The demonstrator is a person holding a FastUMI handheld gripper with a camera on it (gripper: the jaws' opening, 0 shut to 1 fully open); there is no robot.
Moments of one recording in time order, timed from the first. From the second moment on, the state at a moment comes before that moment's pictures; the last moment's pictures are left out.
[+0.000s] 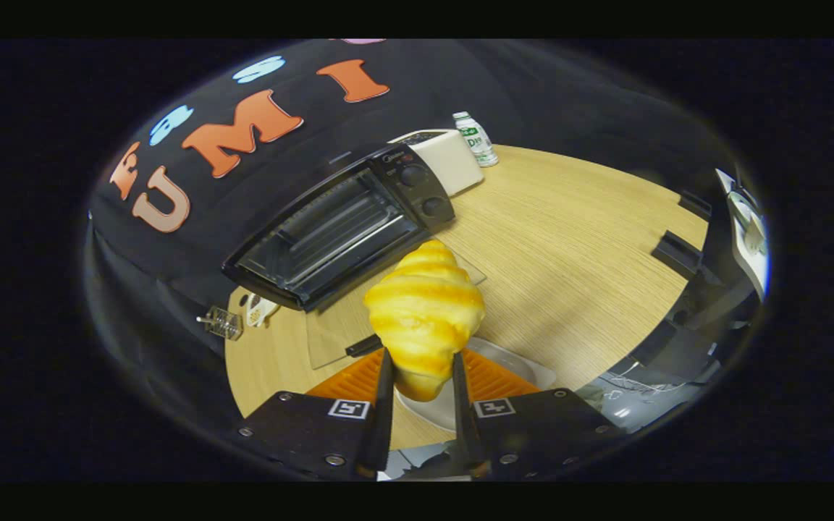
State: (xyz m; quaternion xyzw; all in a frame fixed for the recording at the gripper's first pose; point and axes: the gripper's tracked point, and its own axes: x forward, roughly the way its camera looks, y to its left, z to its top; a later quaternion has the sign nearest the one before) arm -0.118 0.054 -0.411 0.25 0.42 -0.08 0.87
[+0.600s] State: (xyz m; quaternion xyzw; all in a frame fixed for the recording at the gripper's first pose) arm -0.001 0.099 -0.405 0.32 0.40 -0.01 0.86
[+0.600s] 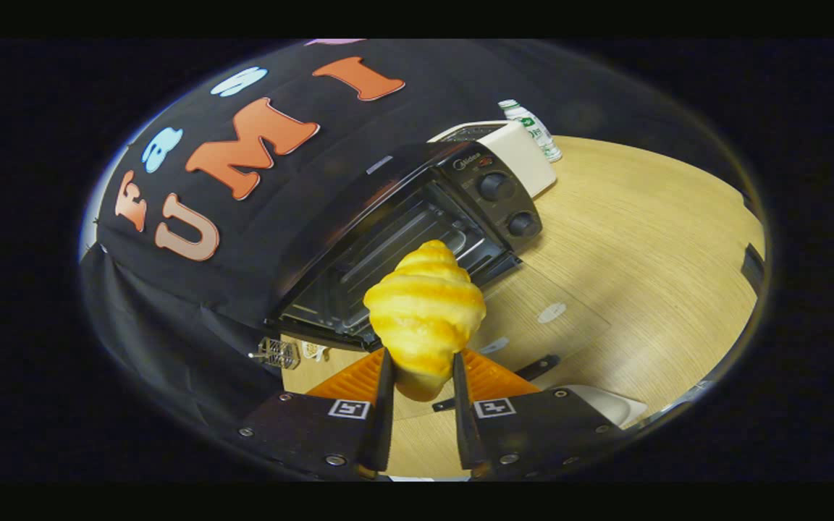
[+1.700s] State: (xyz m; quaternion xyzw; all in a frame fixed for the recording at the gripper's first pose) arm 0.127 0.155 -0.442 0.42 0.38 0.02 0.82
